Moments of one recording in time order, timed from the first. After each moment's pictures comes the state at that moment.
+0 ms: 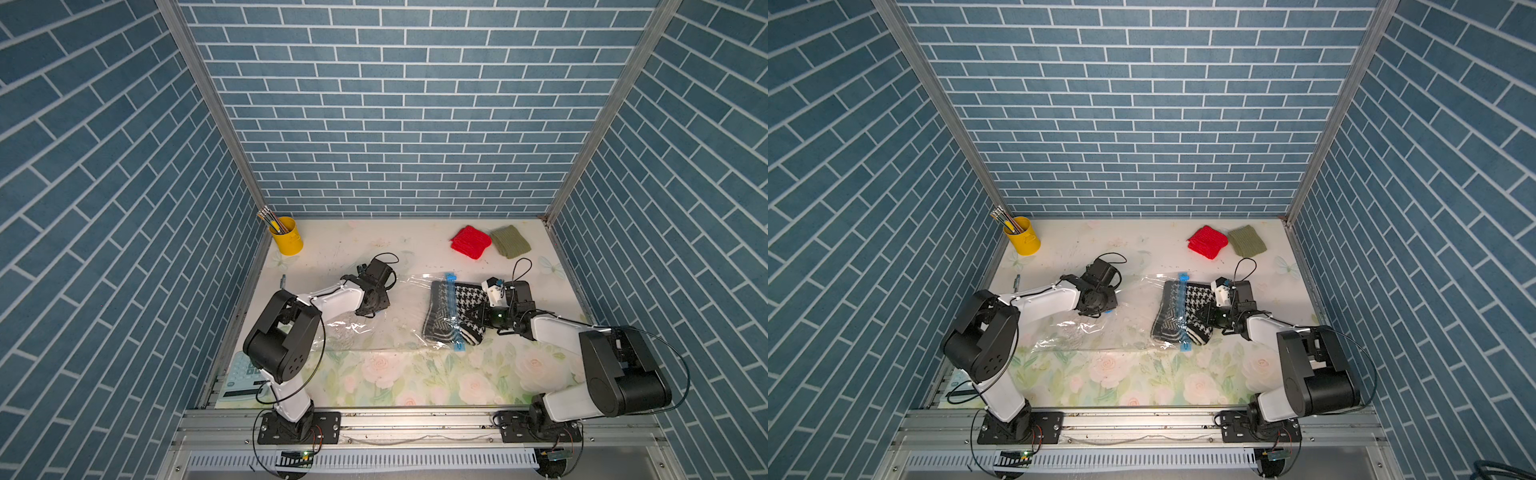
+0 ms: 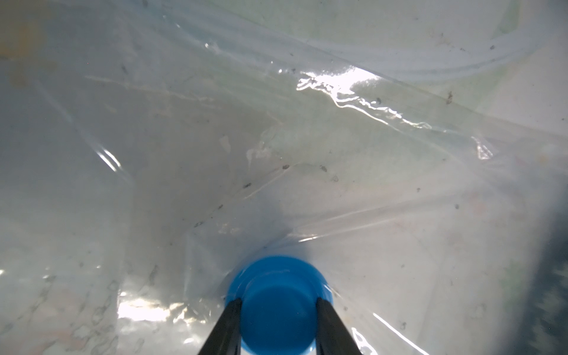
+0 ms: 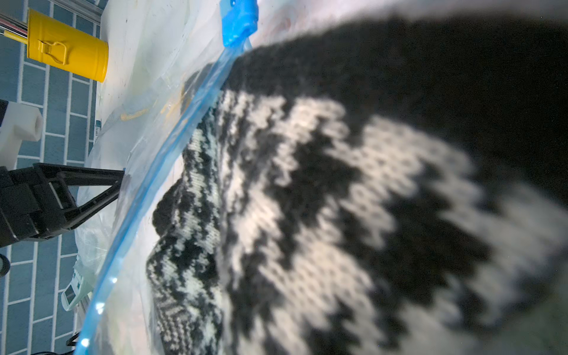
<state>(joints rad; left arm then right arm) -0.54 1.76 1.05 -0.45 -0.14 -0.81 0.22 1.46 0.53 0.02 -0.55 0.40</state>
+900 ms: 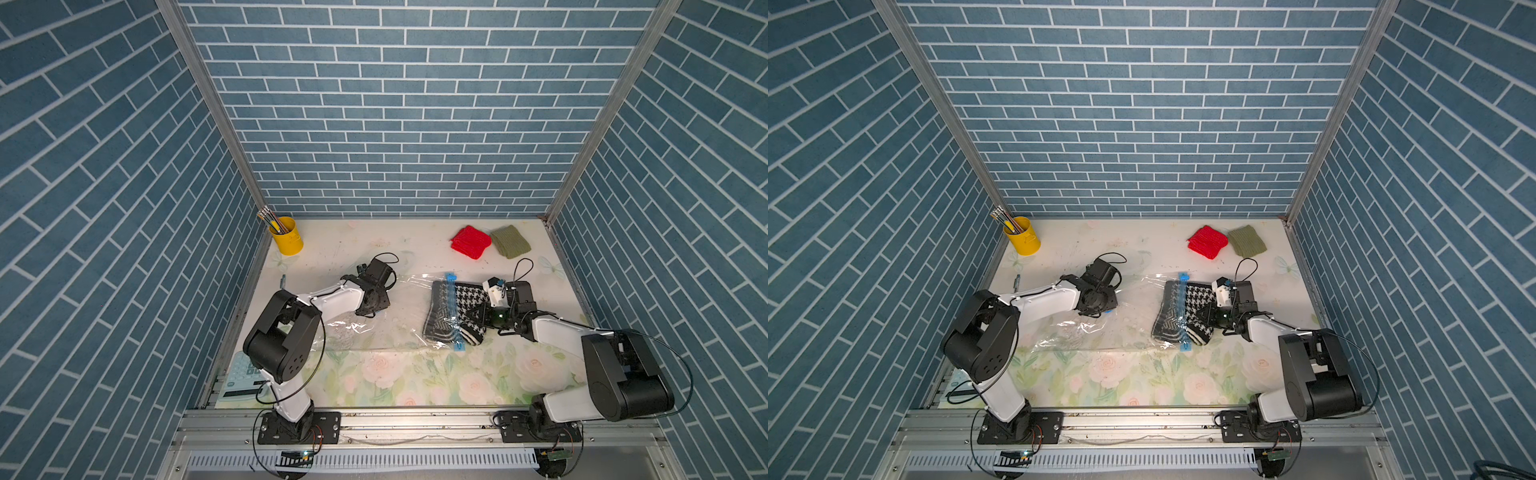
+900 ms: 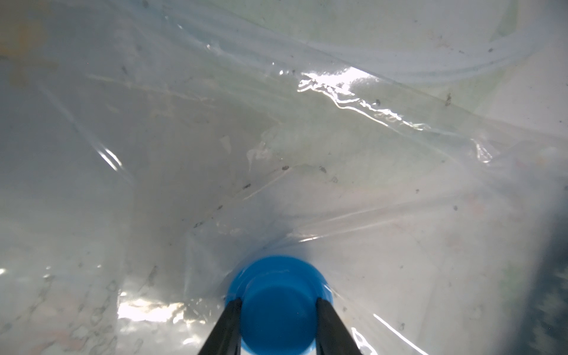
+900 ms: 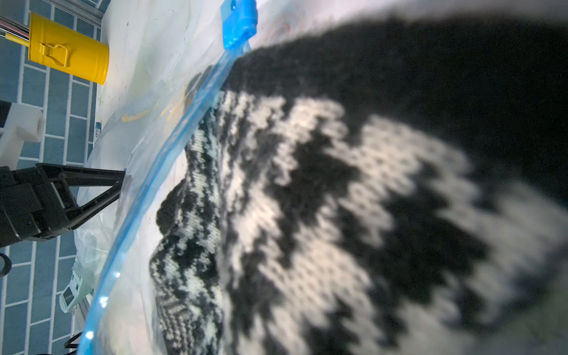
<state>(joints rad) -0.54 1.76 1.05 -0.45 -0.14 -0.81 0.22 1.42 0.52 0.00 -0.53 0.40</state>
